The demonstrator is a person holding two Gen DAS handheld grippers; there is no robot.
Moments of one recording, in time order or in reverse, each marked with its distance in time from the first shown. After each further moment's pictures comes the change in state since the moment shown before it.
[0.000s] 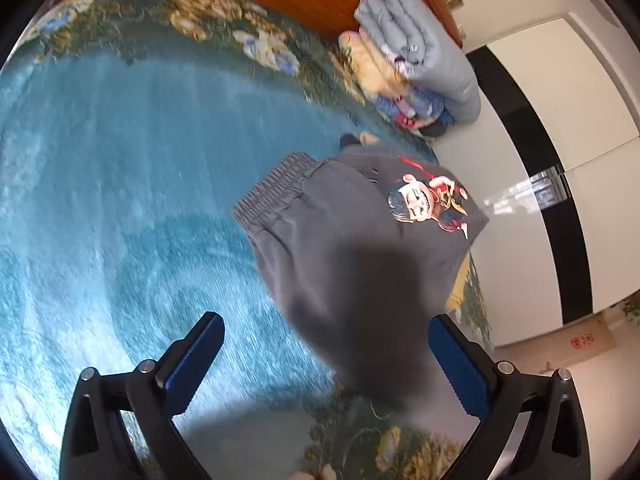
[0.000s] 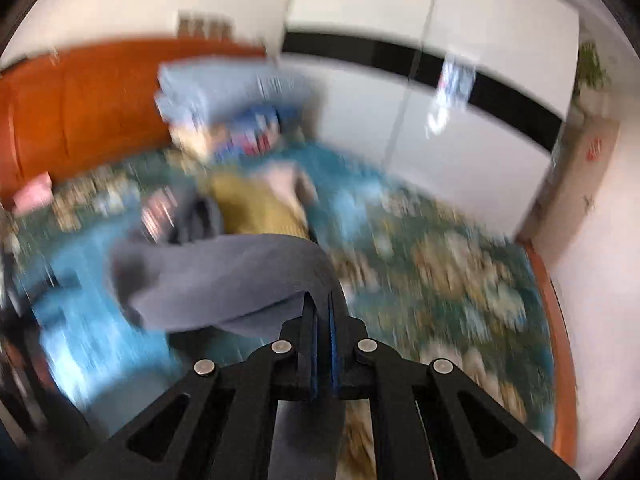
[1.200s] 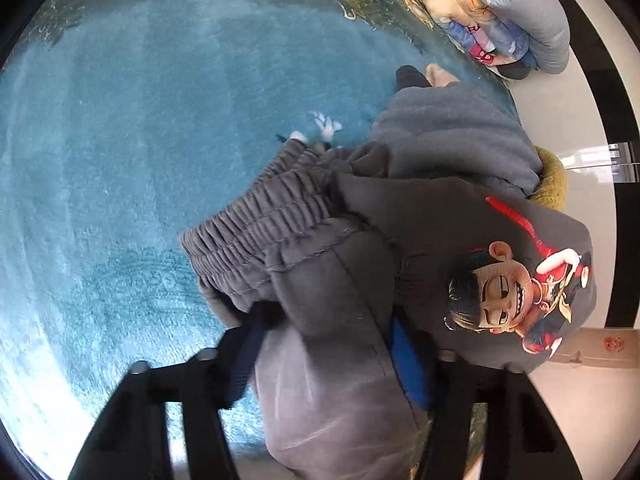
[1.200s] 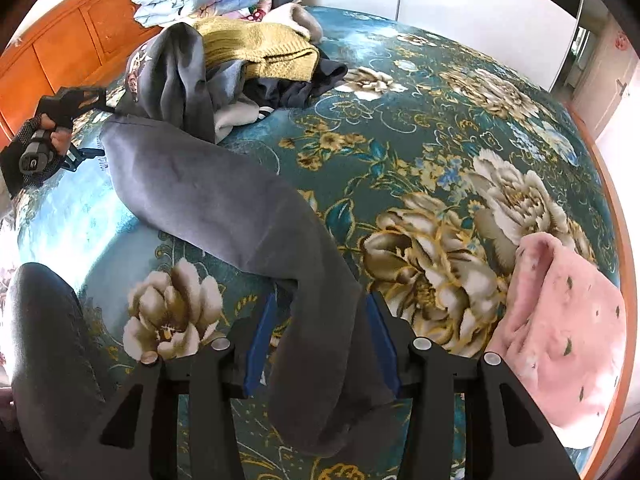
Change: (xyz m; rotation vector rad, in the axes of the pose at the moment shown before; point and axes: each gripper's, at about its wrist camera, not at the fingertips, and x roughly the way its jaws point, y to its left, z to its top) left arm 0.130 -0.017 0.090 -0.071 0.311 0.233; right arm 0.057 -0.018 -0.141 0.146 0.395 0.181
